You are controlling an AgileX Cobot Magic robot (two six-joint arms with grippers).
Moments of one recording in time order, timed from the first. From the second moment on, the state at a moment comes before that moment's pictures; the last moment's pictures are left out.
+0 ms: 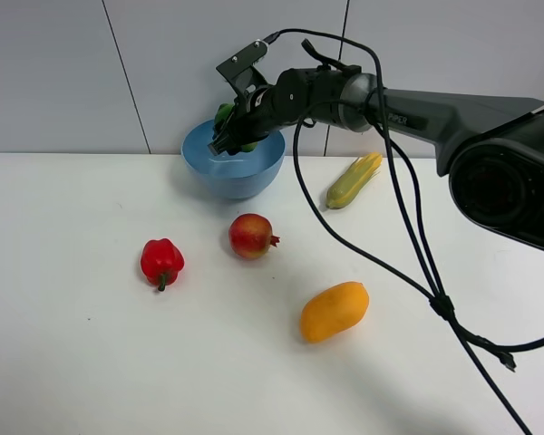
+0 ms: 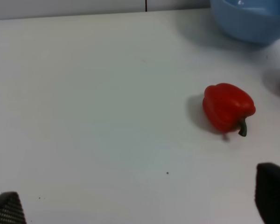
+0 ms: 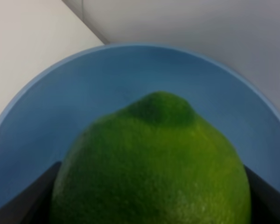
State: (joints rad) left arm 0.10 -0.01 -0.51 -0.09 1.06 0.07; right arm 0.57 2.31 -1.92 0.23 0.33 -0.40
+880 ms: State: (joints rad) left arm 0.10 -0.01 -0.51 -0.09 1.06 0.07; right arm 0.57 2.31 -1.92 0.18 0.37 -0.44
